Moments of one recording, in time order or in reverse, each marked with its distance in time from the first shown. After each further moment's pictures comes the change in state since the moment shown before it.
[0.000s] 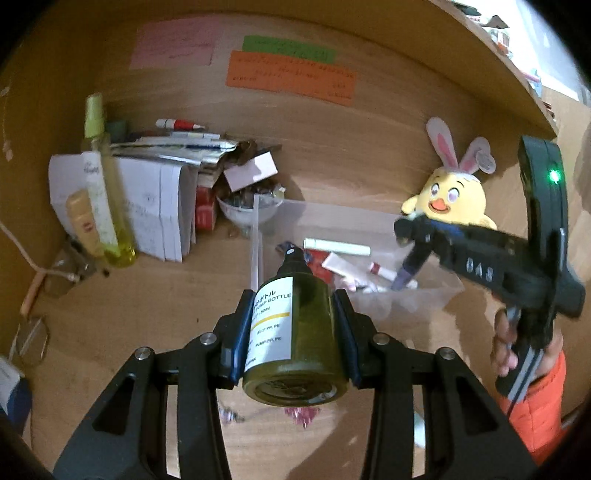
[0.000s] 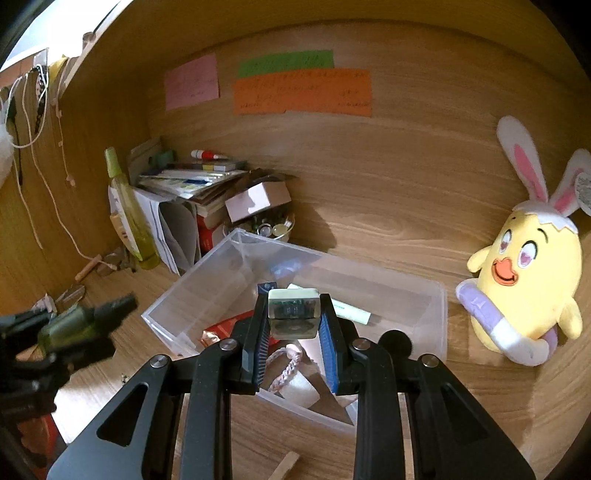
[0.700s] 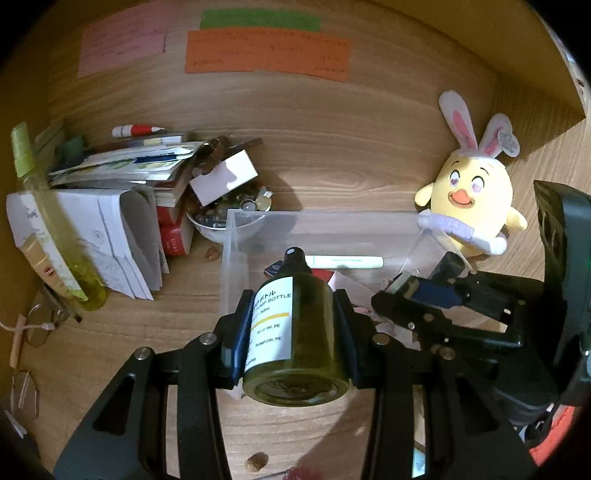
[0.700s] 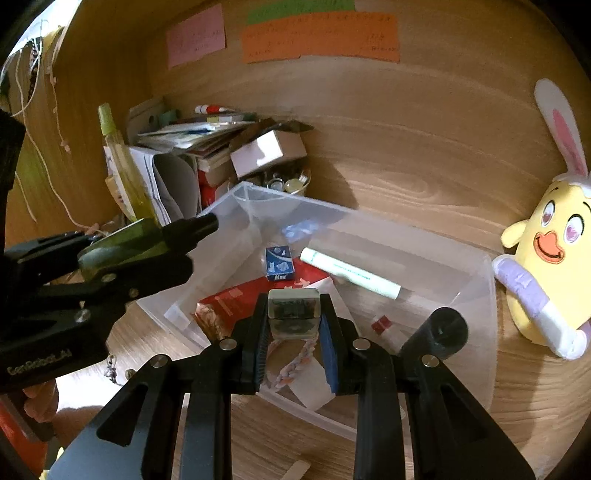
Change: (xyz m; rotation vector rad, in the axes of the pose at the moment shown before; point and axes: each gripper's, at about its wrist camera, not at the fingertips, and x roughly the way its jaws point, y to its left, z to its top) left arm 0.072 -0.017 0.036 0.080 0.073 0.022; right arm 0.044 0.002 -0.017 -0.016 0.117 0.050
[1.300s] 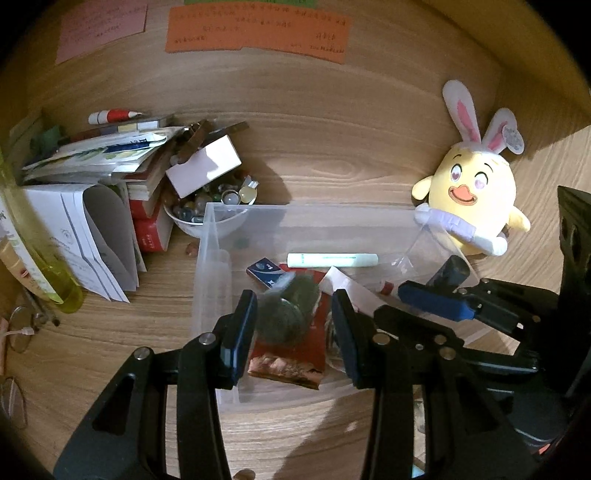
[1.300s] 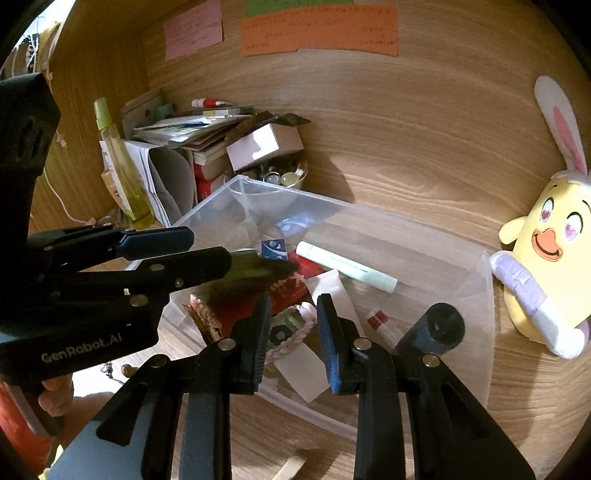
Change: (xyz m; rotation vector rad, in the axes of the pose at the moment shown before) left arm 0.024 0.000 0.009 -0.015 0.051 -0.047; right arm -0.007 -0.002 0.002 -0.007 0.008 -0.020
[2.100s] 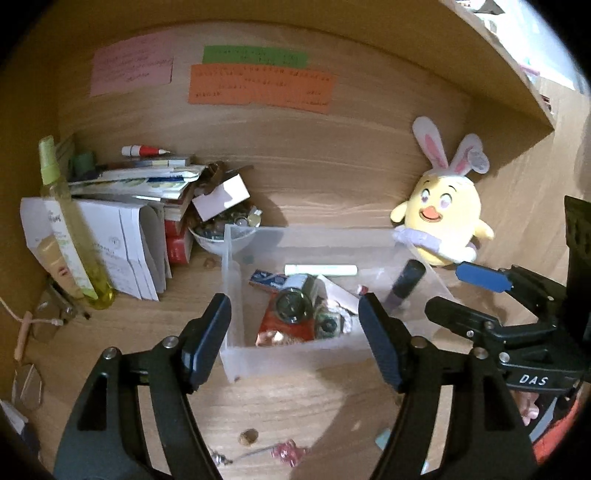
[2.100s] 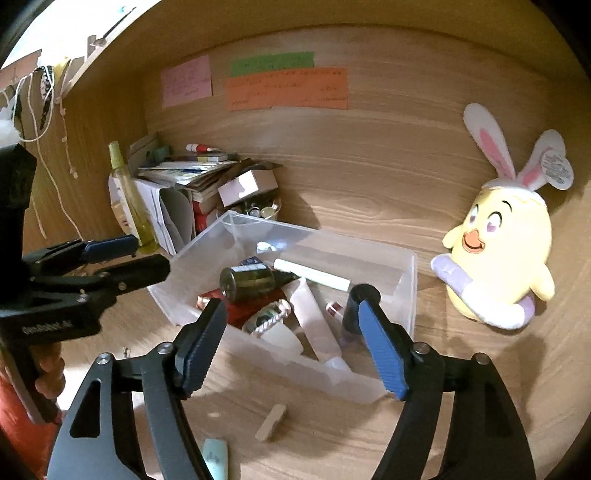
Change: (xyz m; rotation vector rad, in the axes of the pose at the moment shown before) left arm -0.074 -0.004 -0.025 0.016 -0.130 -0.013; right arm -0.080 -0.004 -0.023 0.045 -0.115 -0.070
